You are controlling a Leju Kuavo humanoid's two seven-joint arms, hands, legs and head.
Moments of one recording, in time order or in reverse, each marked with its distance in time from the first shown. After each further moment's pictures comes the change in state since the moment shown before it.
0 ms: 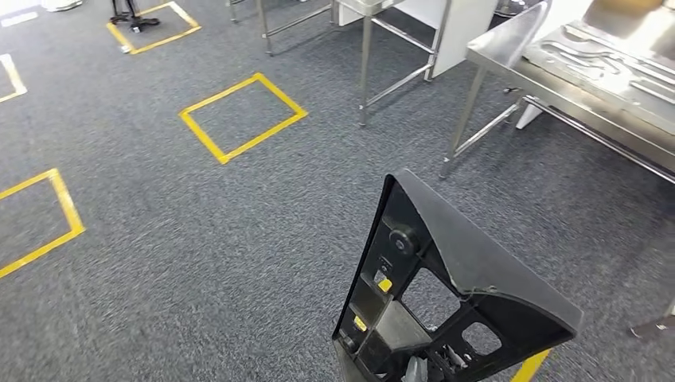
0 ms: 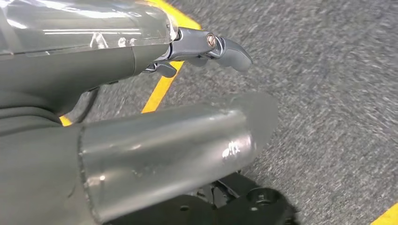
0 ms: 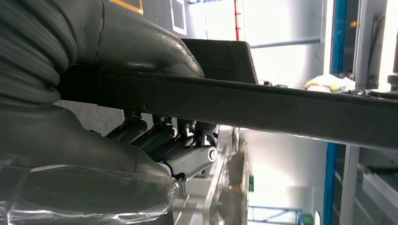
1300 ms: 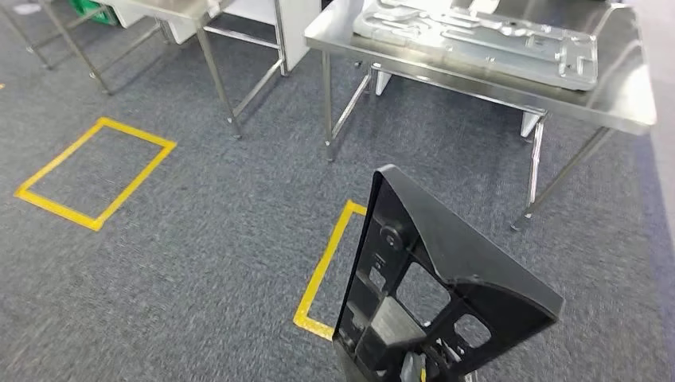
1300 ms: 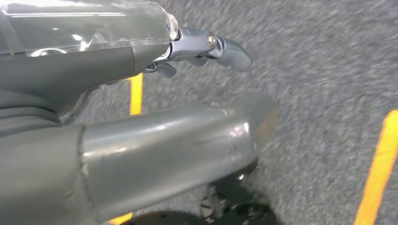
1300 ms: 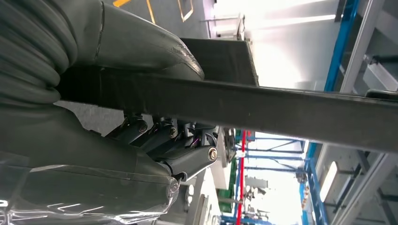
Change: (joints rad) left arm -0.005 0.000 -0.002 0.000 -0.015 -0.009 0.000; right arm -0.015 0.003 0.001 0.002 0.023 -0.017 0.023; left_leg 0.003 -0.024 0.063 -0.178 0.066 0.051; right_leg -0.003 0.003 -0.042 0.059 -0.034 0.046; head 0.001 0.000
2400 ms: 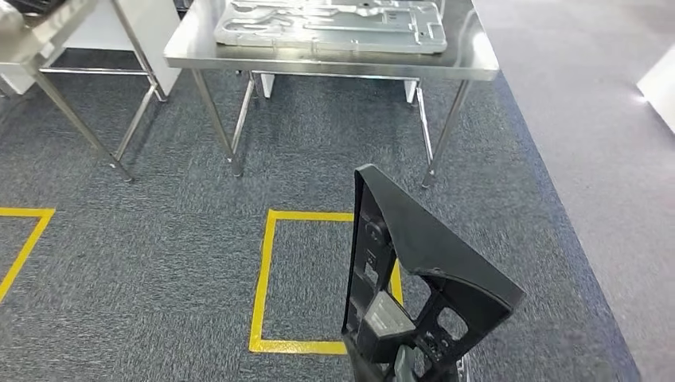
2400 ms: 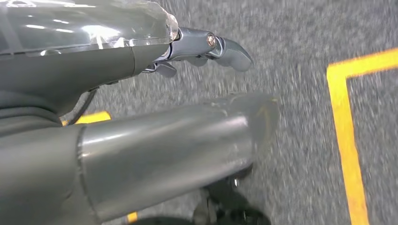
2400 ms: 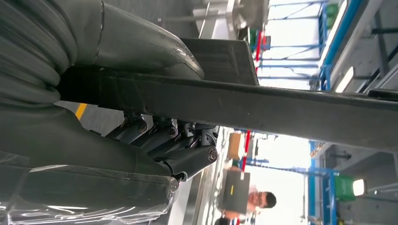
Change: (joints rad) left arm 0.003 -0.004 0.000 0.000 0.015 -0.008 -0.006; right arm -0.014 0.018 -0.004 0.025 0.066 -0.045 0.034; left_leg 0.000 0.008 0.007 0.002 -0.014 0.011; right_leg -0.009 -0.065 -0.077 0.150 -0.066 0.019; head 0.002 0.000
